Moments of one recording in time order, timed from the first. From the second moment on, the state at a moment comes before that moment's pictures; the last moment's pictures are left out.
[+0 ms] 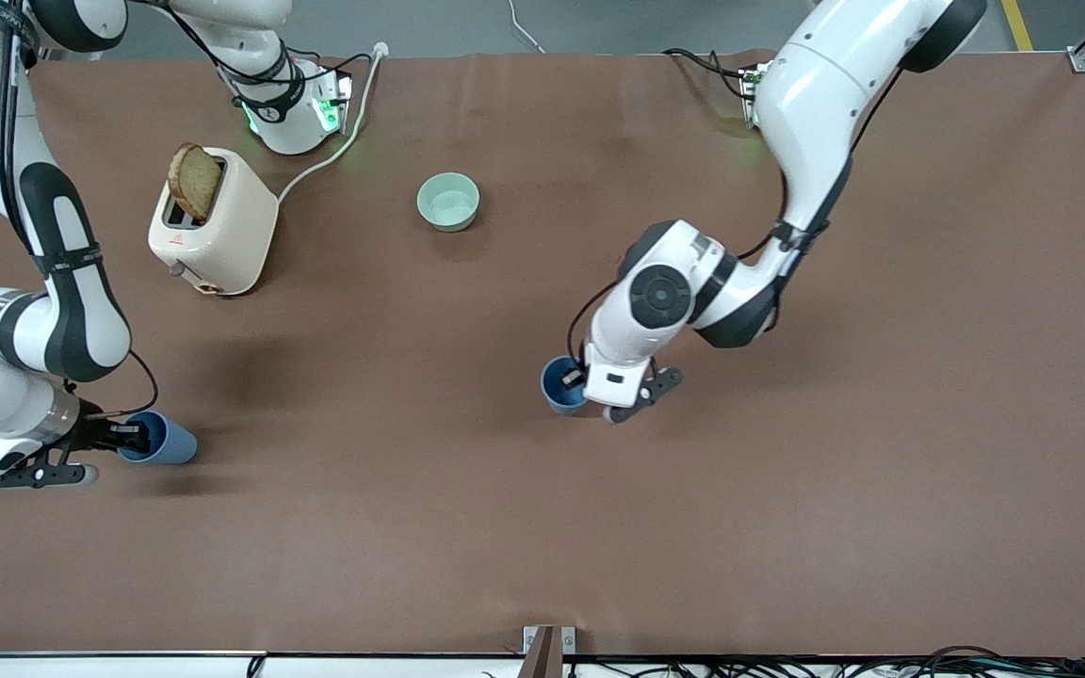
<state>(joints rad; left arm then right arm) -0.47 0.76 -0.28 -1.45 0.02 2.27 -1.25 -0.25 0.65 0.03 -1.63 -0.02 2.35 -0.26</state>
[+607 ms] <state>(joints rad) -0.52 0.78 -0.28 -1.44 0.02 2.28 -1.30 -0.13 0.53 0.07 -1.41 0.06 1.93 -0.01</state>
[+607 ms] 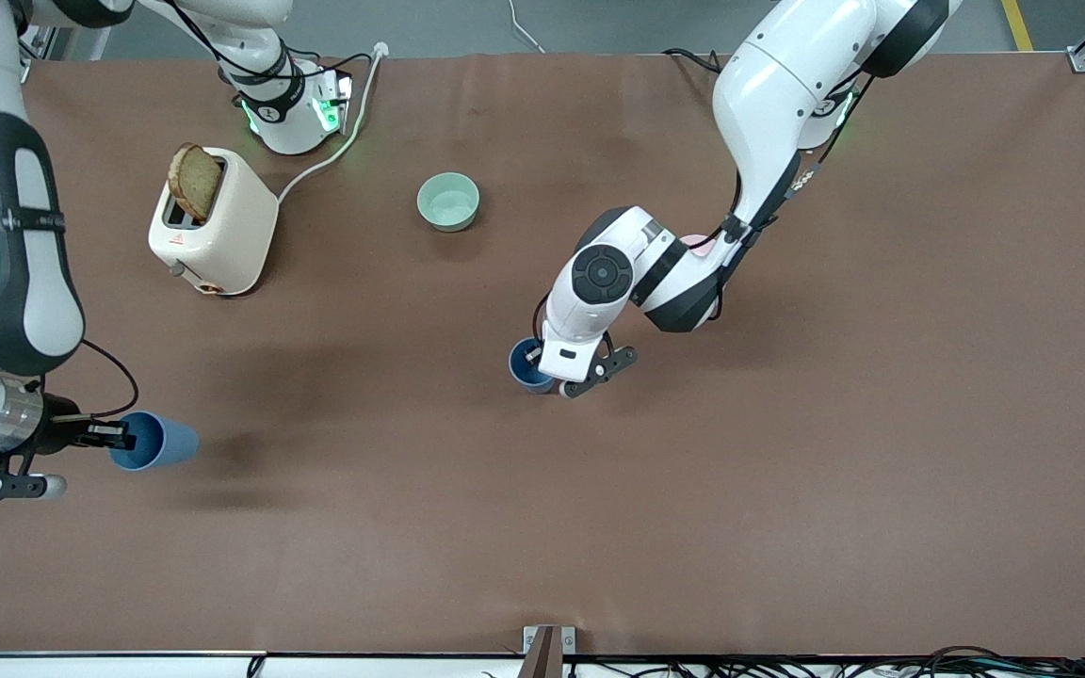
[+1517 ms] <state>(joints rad) -0.31 0.34 -0.24 -1.38 0.04 1.79 -1.02 0.49 0.45 0.08 -1.41 0.14 1.91 0.70</state>
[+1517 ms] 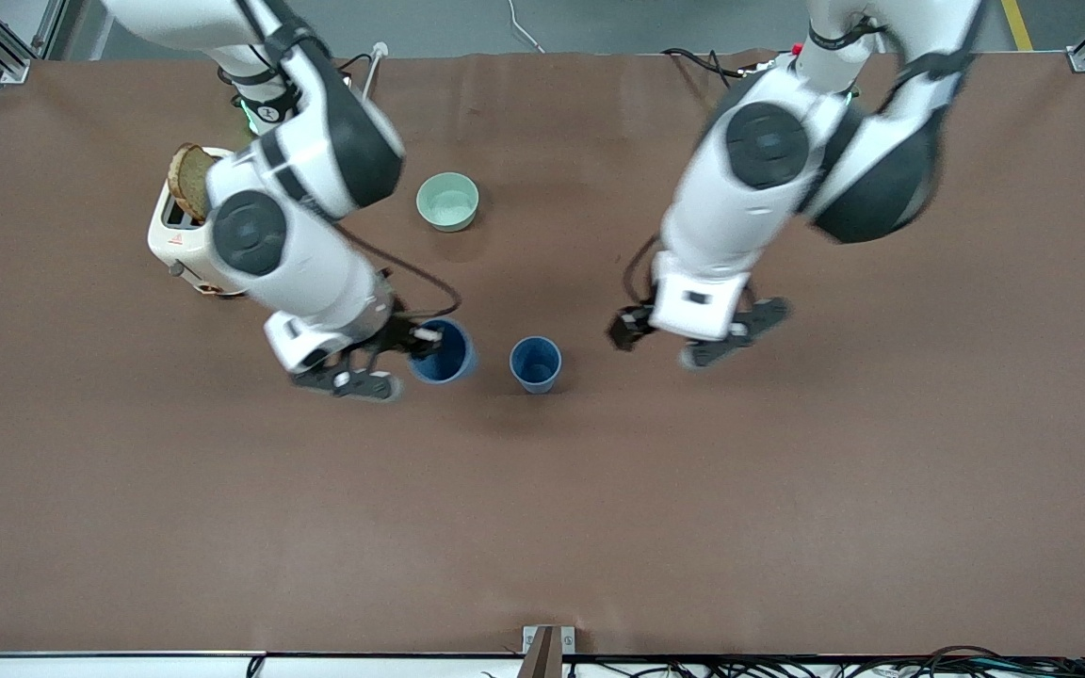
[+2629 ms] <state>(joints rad) 0.01 -0.06 -0.14 -1.58 0.04 1.53 -0.14 0.63 0.57 0.06 -1.44 0.13 2.09 0.80</state>
